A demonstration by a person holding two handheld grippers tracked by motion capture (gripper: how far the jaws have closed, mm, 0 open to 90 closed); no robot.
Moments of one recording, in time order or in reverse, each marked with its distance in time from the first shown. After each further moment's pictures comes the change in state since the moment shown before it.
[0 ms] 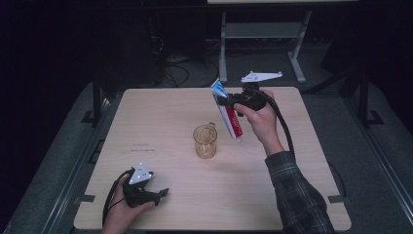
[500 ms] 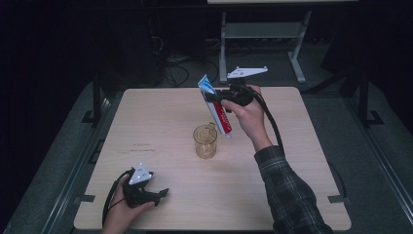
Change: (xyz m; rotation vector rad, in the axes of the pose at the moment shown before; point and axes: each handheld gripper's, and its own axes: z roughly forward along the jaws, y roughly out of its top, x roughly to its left) left arm -0.001 0.000 0.000 -0.002 -0.003 -0.001; right arm 0.014 0.017 0.026 0.005 0.030 -0.024
